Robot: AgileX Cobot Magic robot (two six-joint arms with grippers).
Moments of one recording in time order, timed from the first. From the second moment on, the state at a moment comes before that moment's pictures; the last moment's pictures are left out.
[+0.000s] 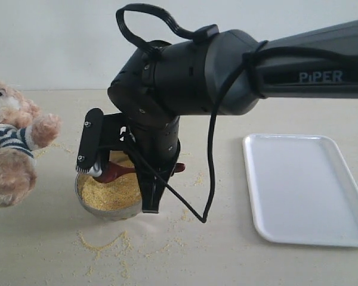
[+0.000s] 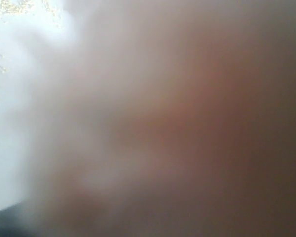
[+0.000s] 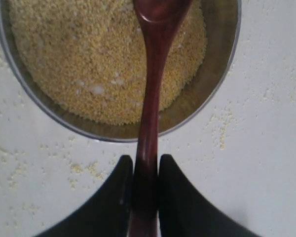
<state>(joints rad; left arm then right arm) 0.62 1.77 -0.50 -1.70 1.19 1.40 0.96 1.98 -1.51 -0.35 0.86 -0.44</state>
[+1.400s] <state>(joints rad) 0.62 1.77 -0.50 -1.72 1.19 1.41 0.96 1.98 -1.51 -0.17 0.97 -0.19</state>
